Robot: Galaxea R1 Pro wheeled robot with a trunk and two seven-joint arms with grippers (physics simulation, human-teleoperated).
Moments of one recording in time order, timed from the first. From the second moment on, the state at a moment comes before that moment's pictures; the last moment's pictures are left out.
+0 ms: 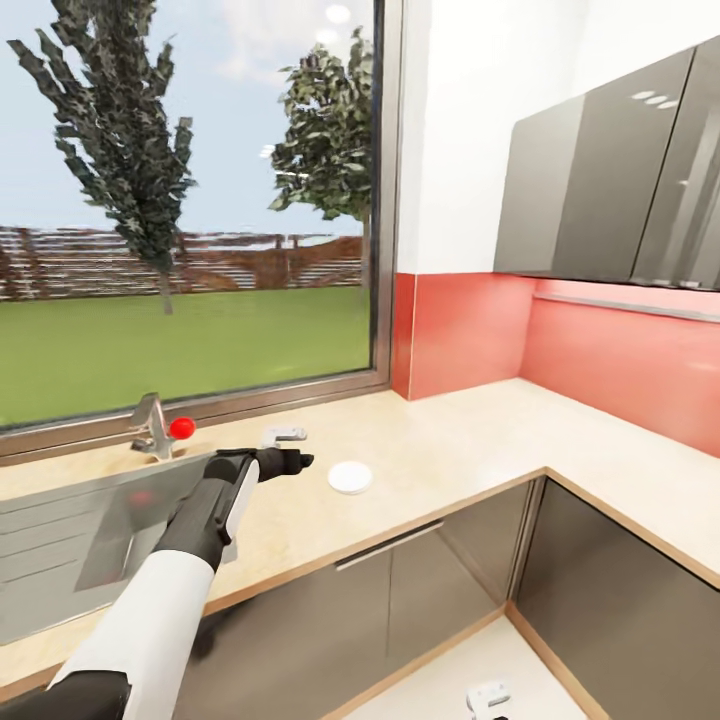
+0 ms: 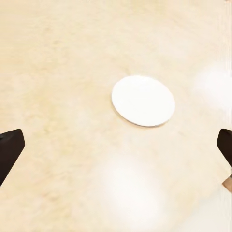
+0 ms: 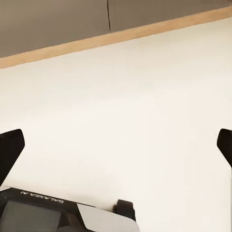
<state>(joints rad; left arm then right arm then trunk) -0.81 -0.10 0.02 -0.92 -0.03 0.71 -0.14 -0.48 0.03 -0.14 -0.03 0.32 0.01 0.10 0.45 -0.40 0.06</state>
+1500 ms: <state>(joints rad) -0.86 0.14 0.04 -0.99 0.09 0.92 -0.27 -0.48 0.04 -0.15 -0.92 0.29 0.40 0.78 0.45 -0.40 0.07</state>
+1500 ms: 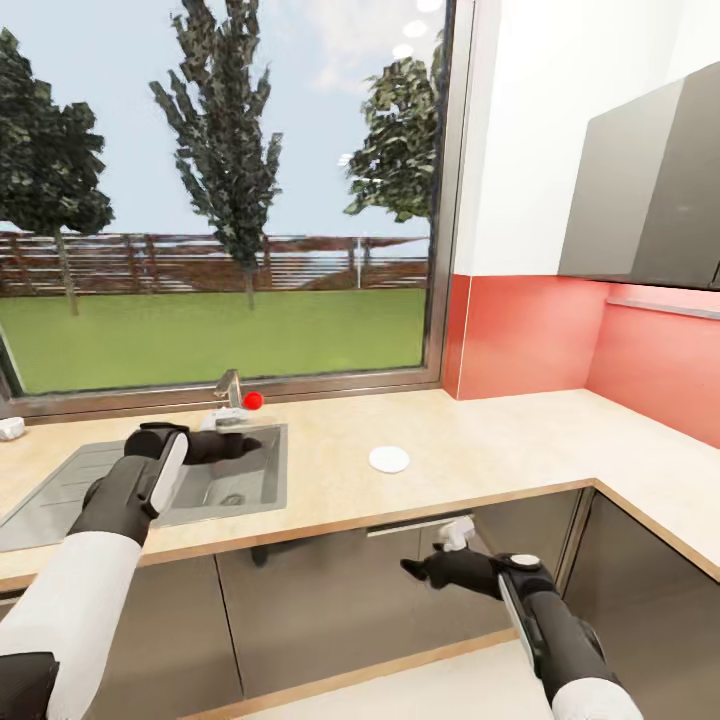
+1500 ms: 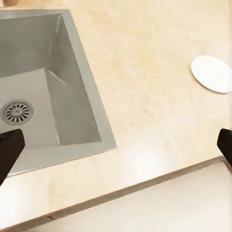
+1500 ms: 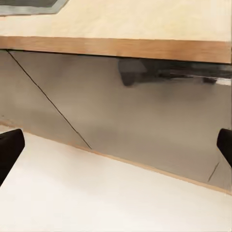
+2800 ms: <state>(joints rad) -0.87 0.05 0.03 -0.99 0.23 0.99 -0.26 -0.72 0.05 -0.22 -1.23 0.13 0.96 0.67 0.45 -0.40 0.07</state>
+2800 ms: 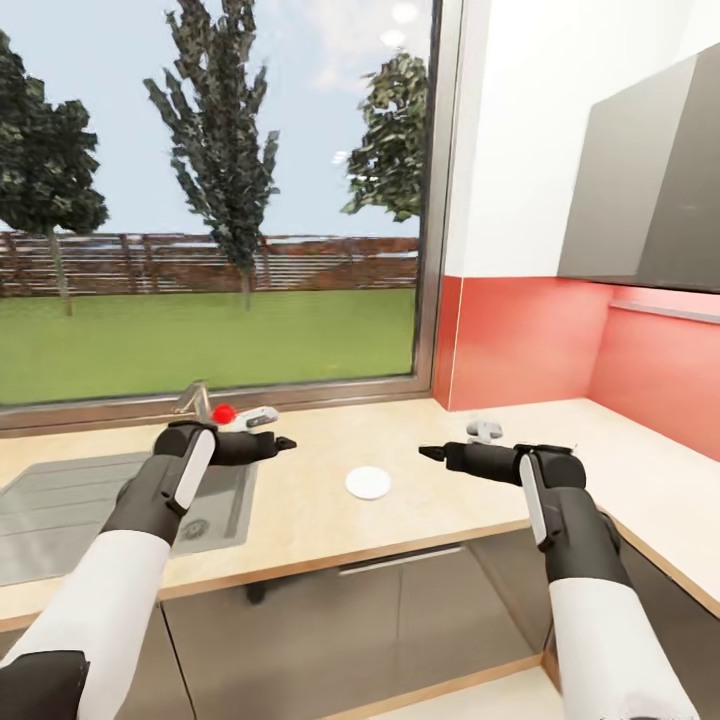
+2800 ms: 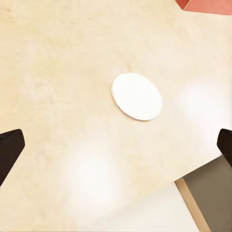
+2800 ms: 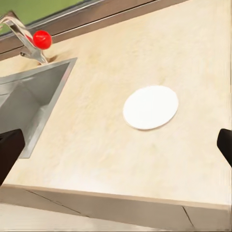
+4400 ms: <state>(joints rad) -0.86 0.05 0.04 -0.67 0.42 1.00 -0.26 -0.72 0.14 -0.07 -0.73 0.10 1.00 0.70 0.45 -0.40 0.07</state>
